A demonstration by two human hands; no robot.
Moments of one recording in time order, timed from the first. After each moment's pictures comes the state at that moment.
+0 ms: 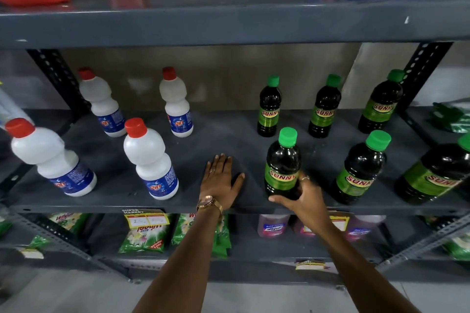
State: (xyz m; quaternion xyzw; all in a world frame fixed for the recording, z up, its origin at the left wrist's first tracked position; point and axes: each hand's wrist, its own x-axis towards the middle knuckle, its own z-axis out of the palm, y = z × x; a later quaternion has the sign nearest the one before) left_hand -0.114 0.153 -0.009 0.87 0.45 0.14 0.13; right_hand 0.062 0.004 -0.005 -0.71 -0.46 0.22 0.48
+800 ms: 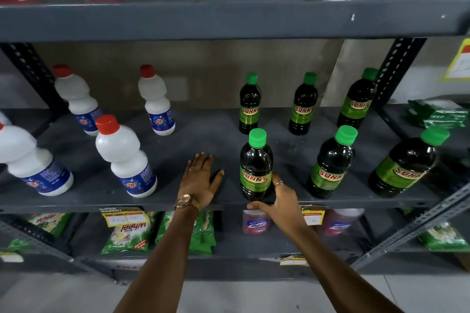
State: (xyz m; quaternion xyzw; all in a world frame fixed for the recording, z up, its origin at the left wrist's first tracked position) left_hand -0.113 0.148 -0.008 0.87 0.46 0.15 0.14; right_hand 0.057 -0.010 -0.013 -0.73 -0.50 0.19 0.42
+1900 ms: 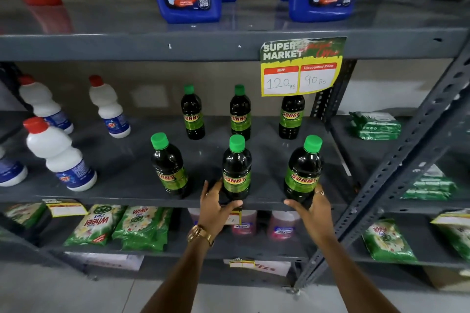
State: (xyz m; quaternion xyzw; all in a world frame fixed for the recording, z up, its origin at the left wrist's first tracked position) left_hand 0.059 -0.028 -0.019 0.71 0.47 0.32 0.41; right_hand 0.277 -0.156 -0.012 -0.73 -0.41 0.17 0.53
